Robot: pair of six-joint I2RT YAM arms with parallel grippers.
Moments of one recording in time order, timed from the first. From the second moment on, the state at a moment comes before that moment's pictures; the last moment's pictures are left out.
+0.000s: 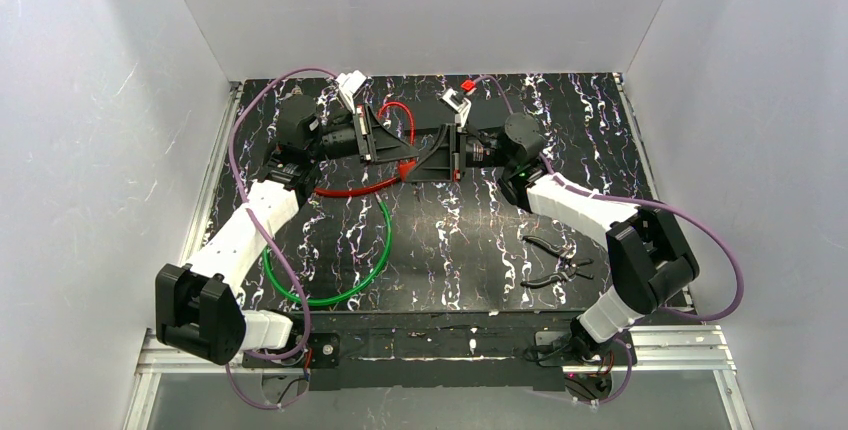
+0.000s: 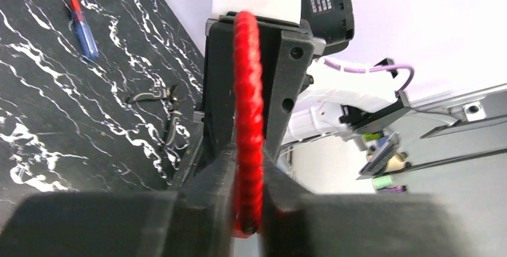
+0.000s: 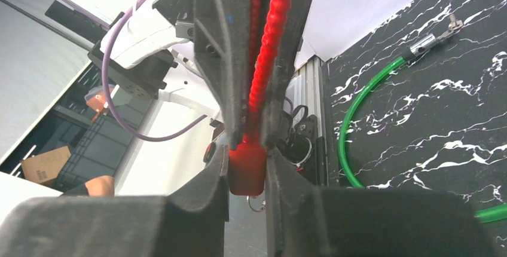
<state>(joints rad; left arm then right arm) -0.33 1.31 1.06 0.17 1.01 -0.96 0.62 1.57 1.02 0.83 -1.06 1.10</state>
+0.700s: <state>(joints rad) -0.23 1.32 1.13 0.19 0.96 -0.98 0.59 1.56 0.97 0.83 -1.05 1.08</state>
